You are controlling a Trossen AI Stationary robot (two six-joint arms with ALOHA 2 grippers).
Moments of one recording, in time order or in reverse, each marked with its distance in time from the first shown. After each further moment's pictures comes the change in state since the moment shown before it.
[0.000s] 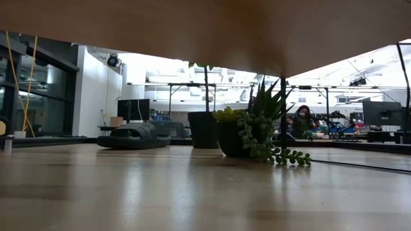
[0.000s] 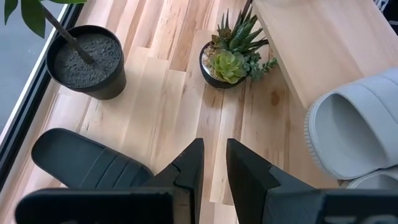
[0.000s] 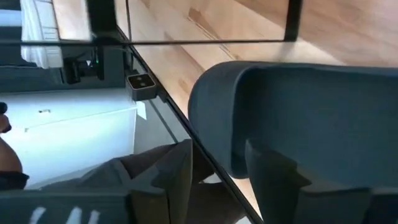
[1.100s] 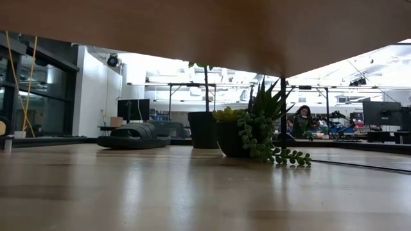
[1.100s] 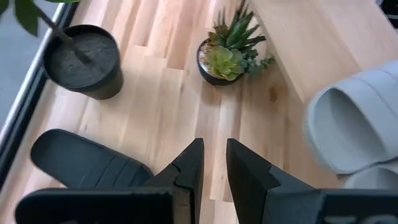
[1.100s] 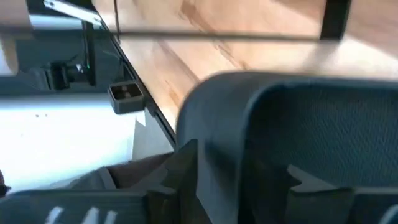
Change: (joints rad) left arm 0.000 0.000 0.000 -0.008 0.012 0.019; right arm -0.125 0.382 0.001 0.428 -0.070 -0.109
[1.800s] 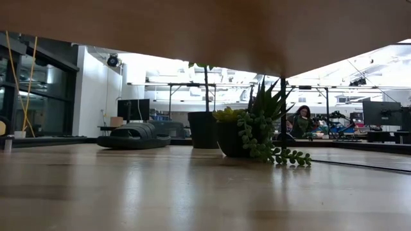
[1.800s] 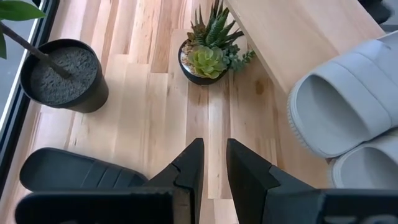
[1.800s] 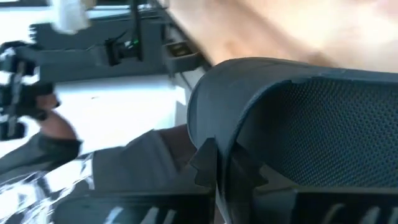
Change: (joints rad) left arm 0.000 0.000 0.000 0.000 0.063 0.101; right arm 0.108 -0.002 0.047 0.130 0.071 0.047
